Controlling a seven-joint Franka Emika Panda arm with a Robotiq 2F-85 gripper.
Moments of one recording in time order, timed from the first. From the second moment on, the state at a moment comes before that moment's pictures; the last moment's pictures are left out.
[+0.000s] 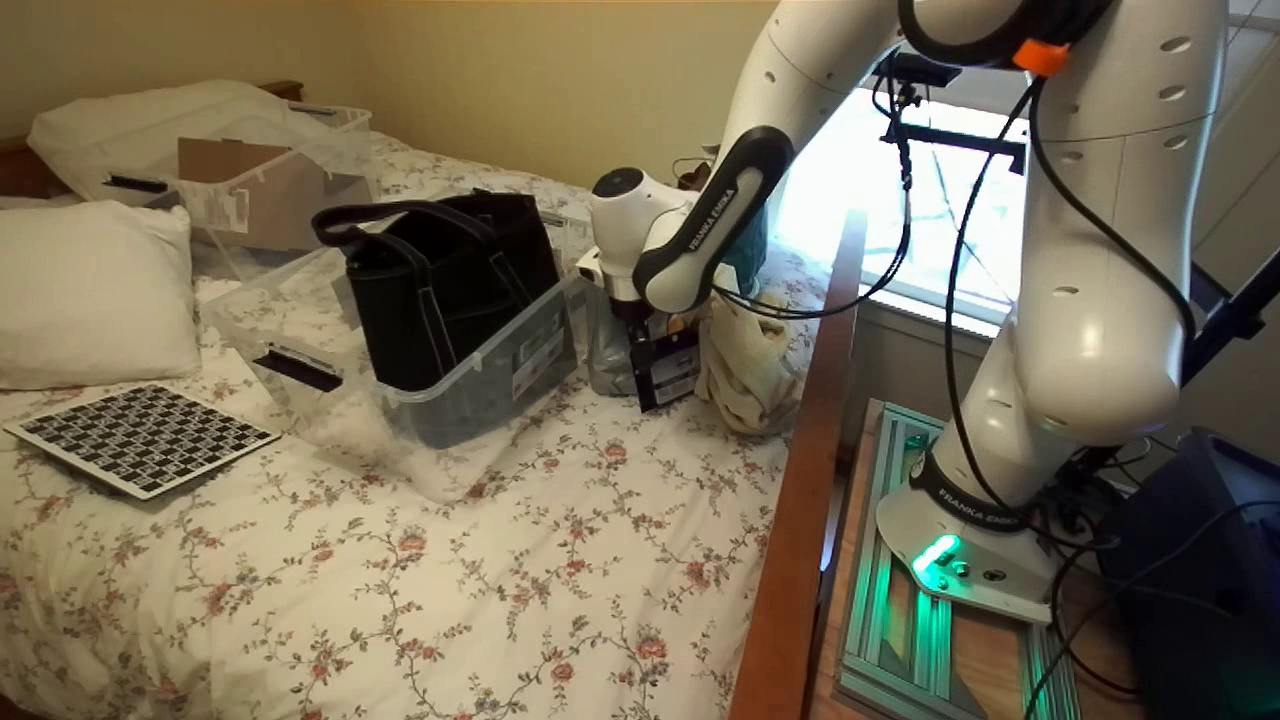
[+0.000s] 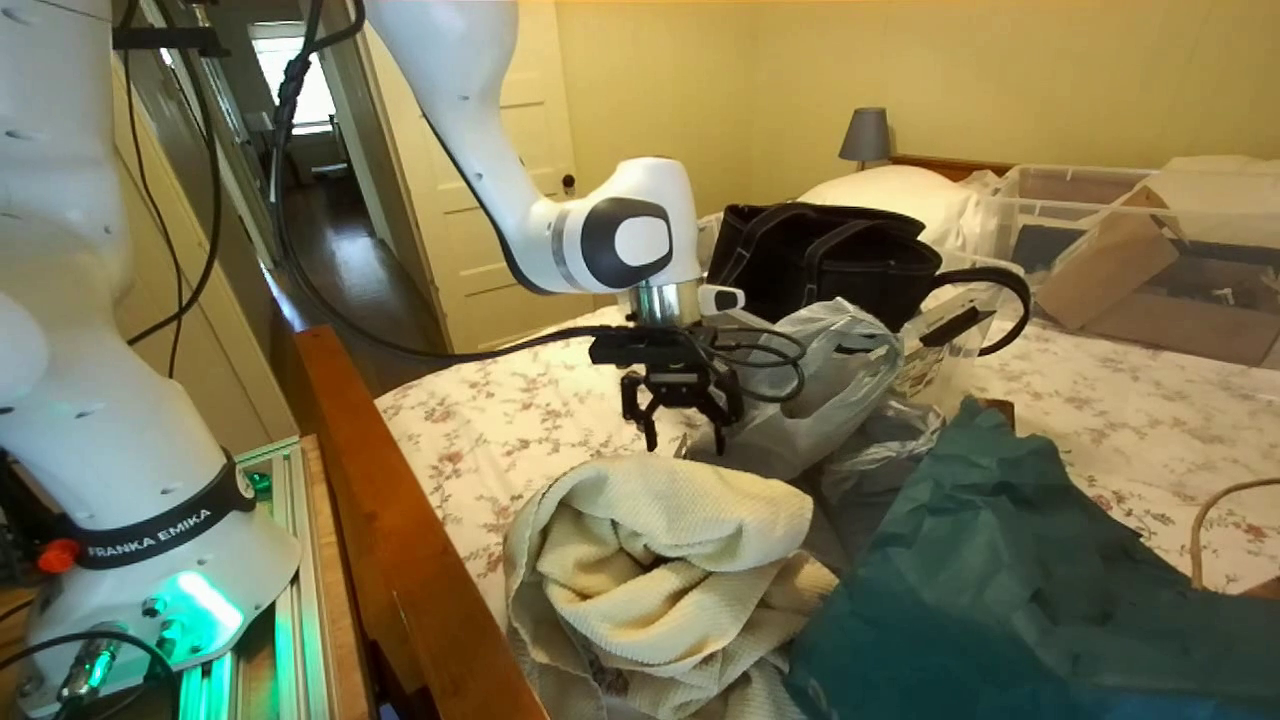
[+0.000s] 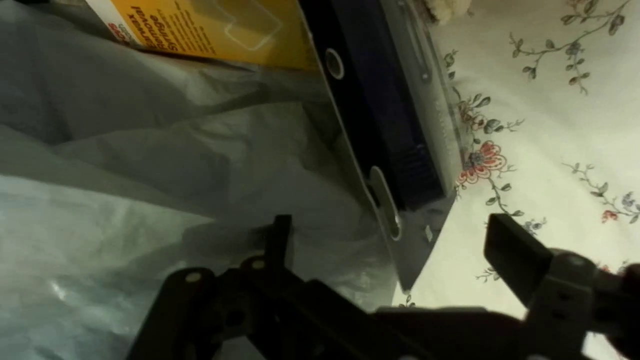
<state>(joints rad) -0.07 0.41 -0.13 -2.27 -0.47 2.62 -0.40</state>
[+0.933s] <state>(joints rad) -0.06 0.43 -0.14 -2.24 -0.55 2.58 -0.41</state>
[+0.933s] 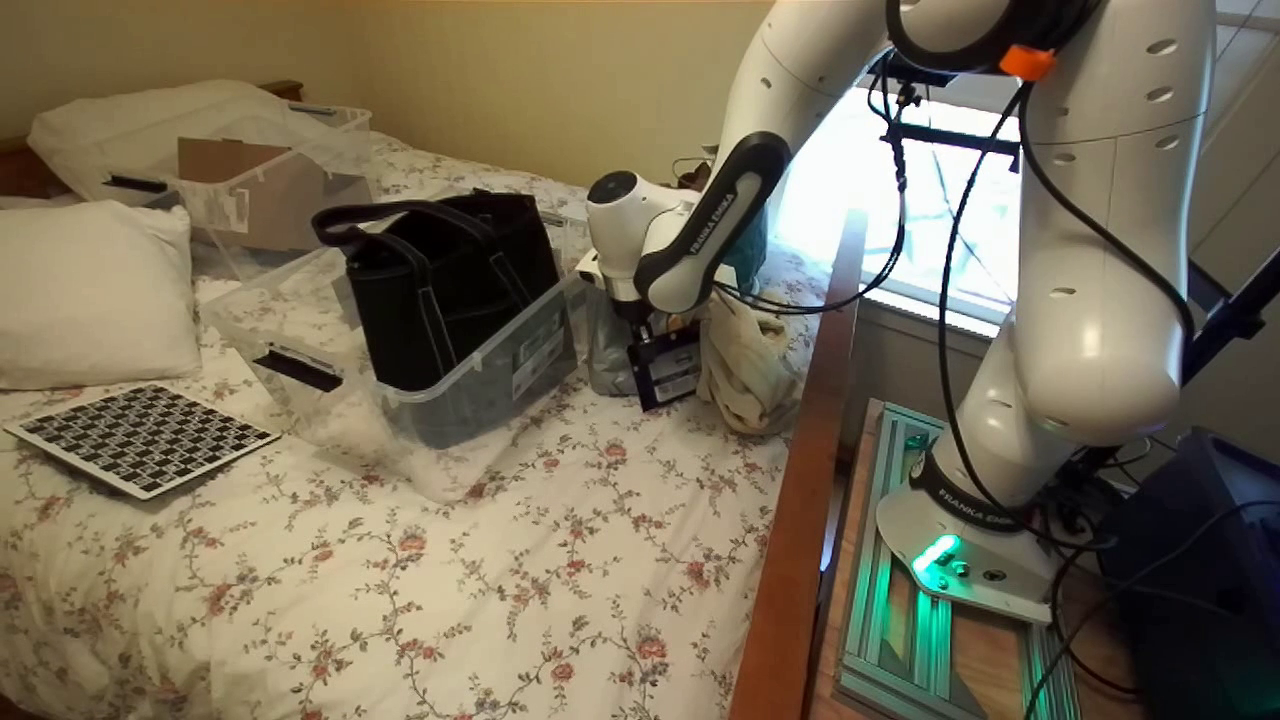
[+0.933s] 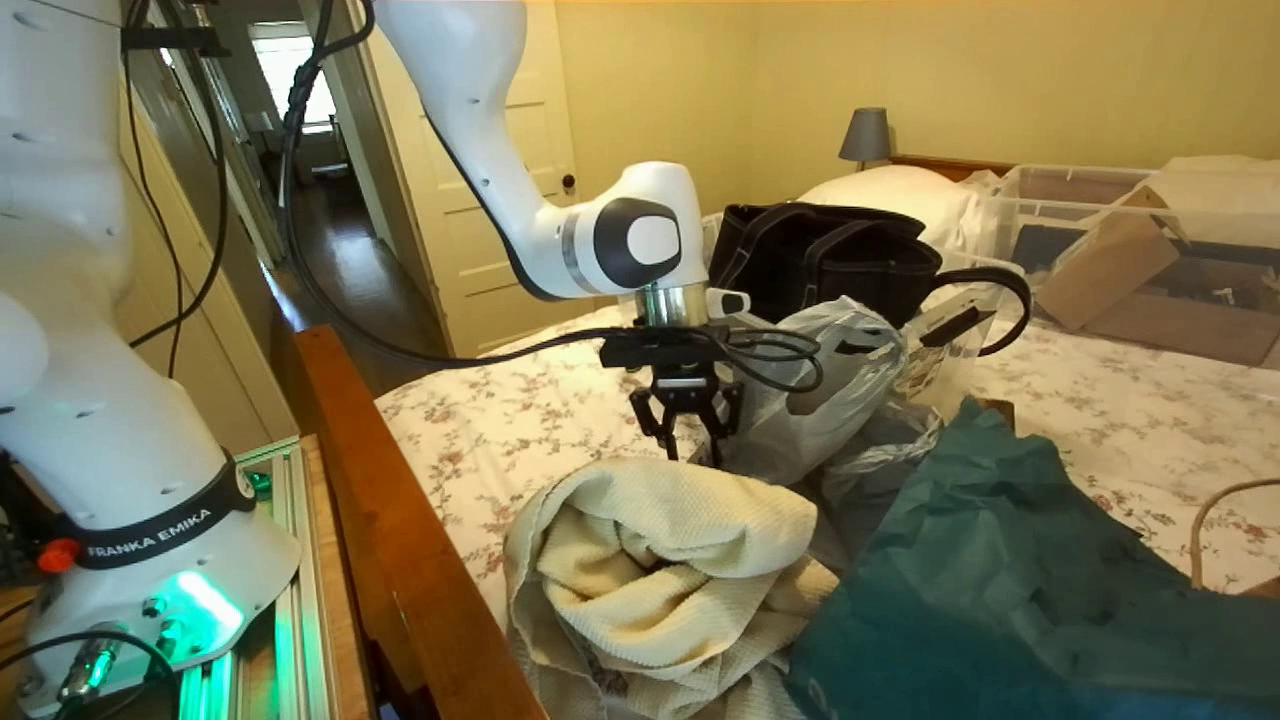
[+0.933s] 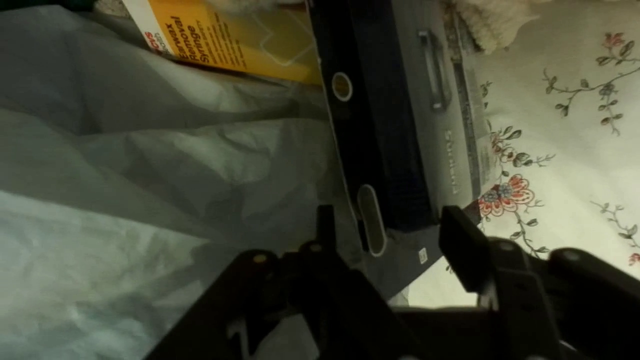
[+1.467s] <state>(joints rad) -0.06 0.43 -0.15 -2.23 -0.58 2.57 -0.41</state>
